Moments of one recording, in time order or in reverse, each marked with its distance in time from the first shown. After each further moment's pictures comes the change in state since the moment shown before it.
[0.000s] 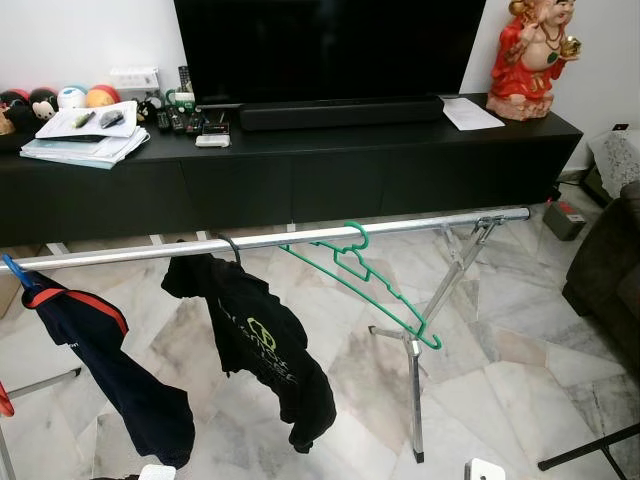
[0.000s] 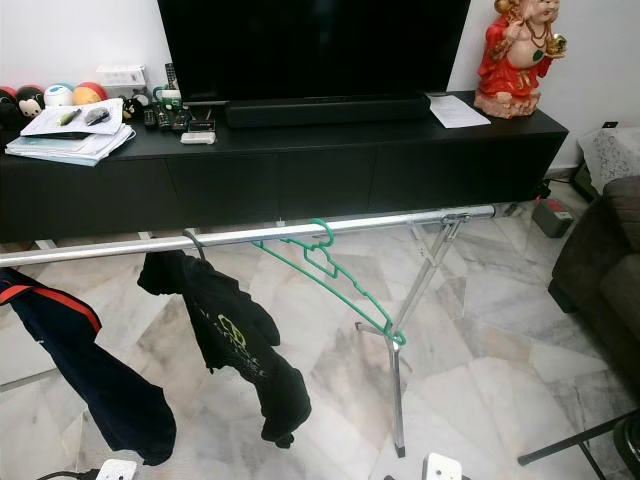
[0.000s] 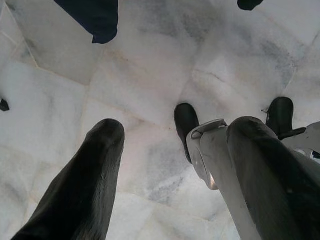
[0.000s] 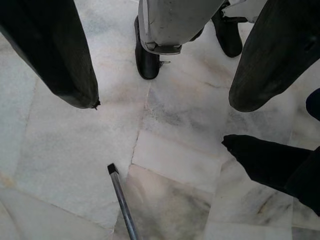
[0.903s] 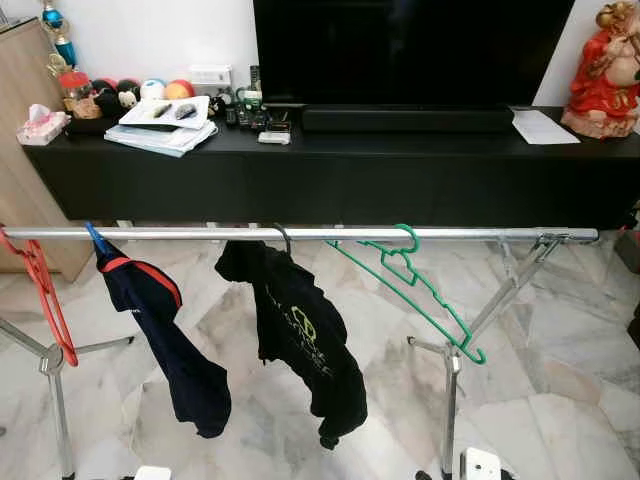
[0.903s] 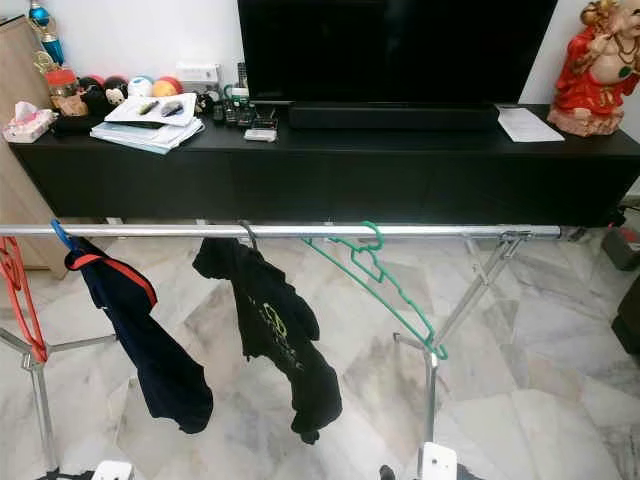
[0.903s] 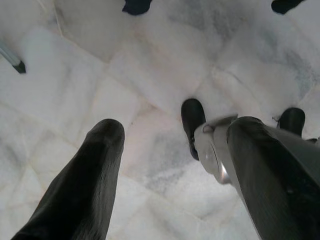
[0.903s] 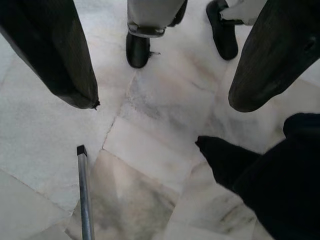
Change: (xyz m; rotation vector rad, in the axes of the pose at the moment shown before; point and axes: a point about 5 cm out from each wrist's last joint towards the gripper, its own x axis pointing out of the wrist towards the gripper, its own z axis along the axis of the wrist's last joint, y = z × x) left arm 0.001 0.002 0.007 -0.003 -0.020 0.015; right arm 0.003 0.006 0.013 -0.001 -0.027 0.007
